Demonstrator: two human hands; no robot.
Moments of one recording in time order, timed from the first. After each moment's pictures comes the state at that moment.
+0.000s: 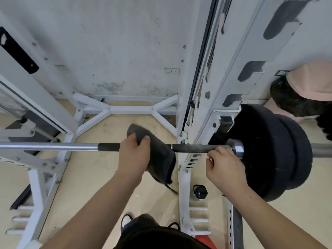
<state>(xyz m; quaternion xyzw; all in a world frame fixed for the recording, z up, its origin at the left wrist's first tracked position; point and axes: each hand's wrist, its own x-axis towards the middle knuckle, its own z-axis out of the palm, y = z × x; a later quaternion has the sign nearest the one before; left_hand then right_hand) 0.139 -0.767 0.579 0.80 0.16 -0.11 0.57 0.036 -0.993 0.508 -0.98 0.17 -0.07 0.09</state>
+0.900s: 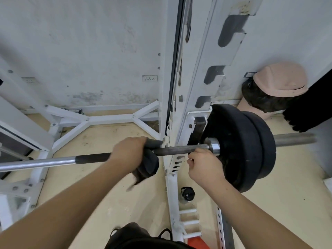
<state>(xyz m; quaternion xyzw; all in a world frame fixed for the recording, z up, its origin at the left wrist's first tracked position) 0.188 -0.795 0.547 0.95 -0.25 -0.19 0.03 0.039 -0.993 0.521 -0.97 0.22 0.02 0.12</state>
